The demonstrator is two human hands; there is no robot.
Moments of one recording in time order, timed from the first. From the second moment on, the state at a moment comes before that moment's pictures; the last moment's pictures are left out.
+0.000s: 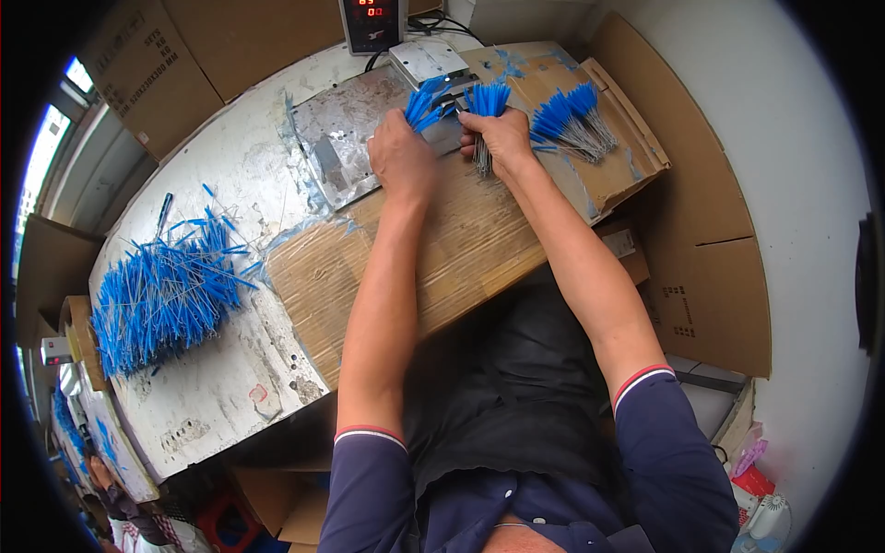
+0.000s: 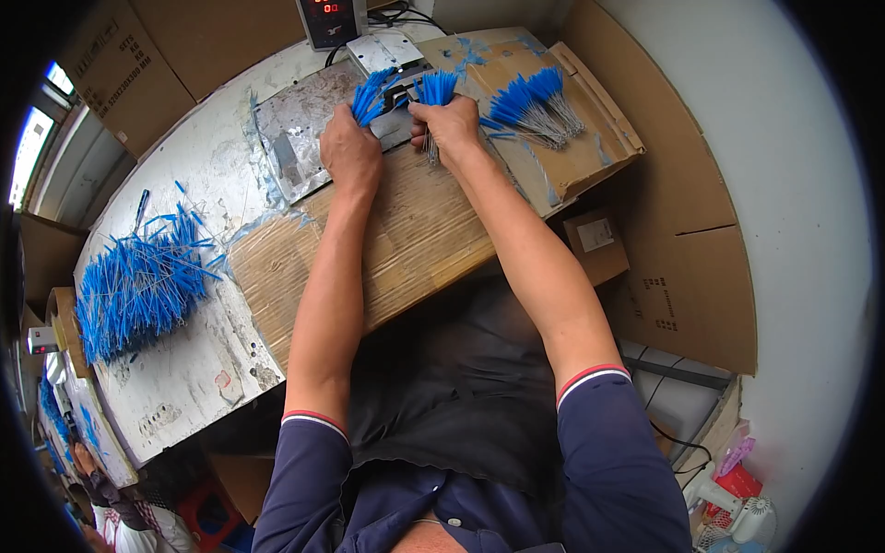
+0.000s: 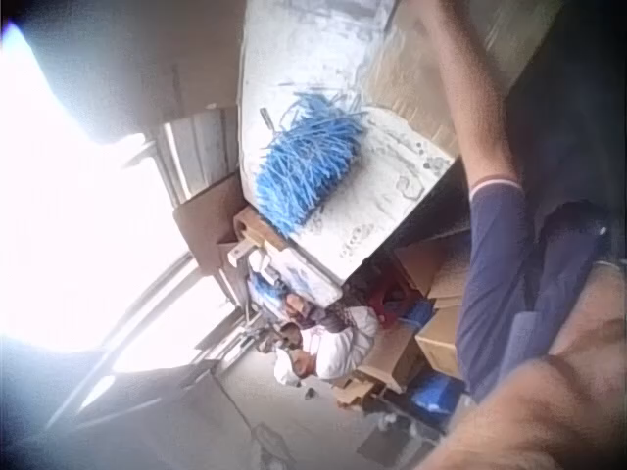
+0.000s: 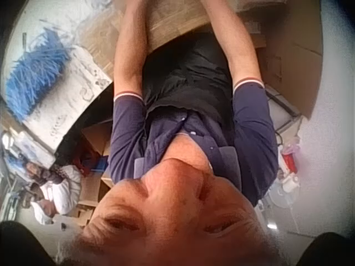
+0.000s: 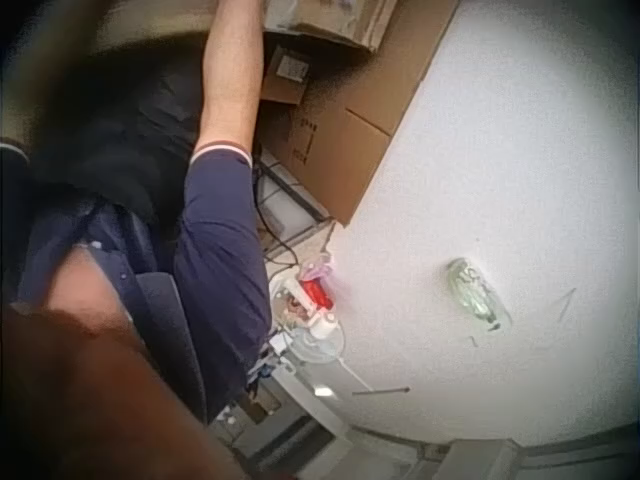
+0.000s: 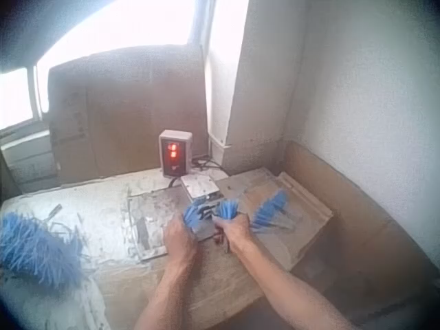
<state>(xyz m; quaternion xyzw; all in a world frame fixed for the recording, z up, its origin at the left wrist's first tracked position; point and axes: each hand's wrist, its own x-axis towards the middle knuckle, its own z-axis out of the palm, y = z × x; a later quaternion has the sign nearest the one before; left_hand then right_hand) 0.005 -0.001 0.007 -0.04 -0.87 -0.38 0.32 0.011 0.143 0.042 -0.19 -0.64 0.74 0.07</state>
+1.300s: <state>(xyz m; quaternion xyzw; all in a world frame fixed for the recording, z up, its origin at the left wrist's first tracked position) 0.000 -0.002 0.003 -0.03 -0.83 -0.42 0.37 0.007 0.146 0.047 -0.22 -0.66 0.72 0.04</state>
